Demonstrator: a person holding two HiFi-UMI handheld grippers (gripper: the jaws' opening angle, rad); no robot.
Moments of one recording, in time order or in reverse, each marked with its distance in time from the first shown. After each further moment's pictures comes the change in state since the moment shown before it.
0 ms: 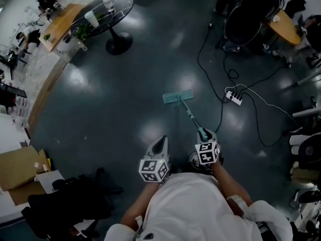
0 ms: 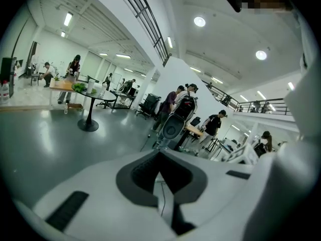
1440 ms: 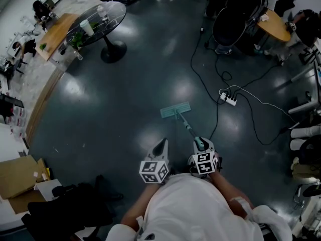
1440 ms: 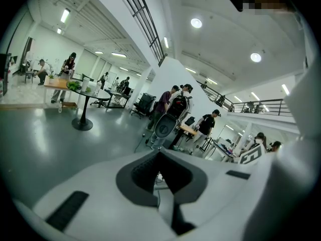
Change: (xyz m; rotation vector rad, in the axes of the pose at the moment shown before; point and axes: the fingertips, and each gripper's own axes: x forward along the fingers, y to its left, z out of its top) left arm -0.006 -0.024 -0.014 0.007 0.003 -0.063; right arm -0.052 0.022 -0.023 0.032 -0.052 0.014
